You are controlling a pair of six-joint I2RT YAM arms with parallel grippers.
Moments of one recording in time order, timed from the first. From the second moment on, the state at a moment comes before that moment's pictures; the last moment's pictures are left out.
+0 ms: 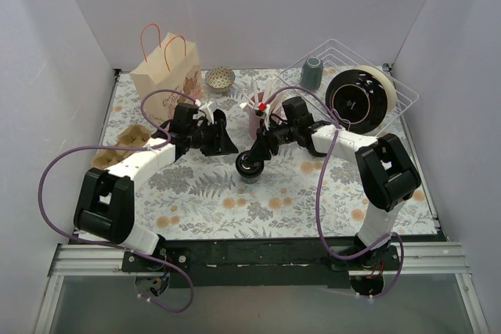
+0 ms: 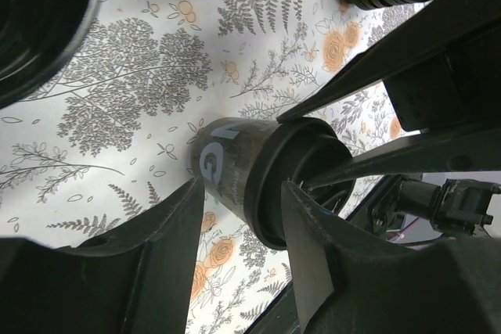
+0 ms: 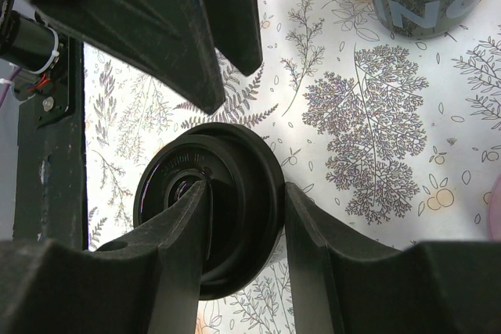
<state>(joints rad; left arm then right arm) -0.35 1.49 0.93 -0.20 0.56 -0.48 0.57 1.81 1.10 -0.03 -0.91 -0.13</state>
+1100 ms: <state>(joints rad) -0.34 1.54 0.89 -0.13 0.57 -0.49 0.57 1.81 1.10 -0.03 -0.91 -0.13</state>
